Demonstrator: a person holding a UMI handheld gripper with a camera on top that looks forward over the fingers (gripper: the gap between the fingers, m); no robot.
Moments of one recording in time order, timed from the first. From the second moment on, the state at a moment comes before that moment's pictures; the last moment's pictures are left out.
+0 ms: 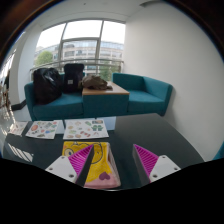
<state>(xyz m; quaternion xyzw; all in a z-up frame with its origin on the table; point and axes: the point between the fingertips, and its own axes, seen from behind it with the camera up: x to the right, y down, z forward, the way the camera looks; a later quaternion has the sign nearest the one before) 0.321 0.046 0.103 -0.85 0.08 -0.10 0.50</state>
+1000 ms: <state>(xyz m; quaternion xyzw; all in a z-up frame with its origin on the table) 0.020 -0.176 0.197 -0.83 -0.04 0.04 0.56</state>
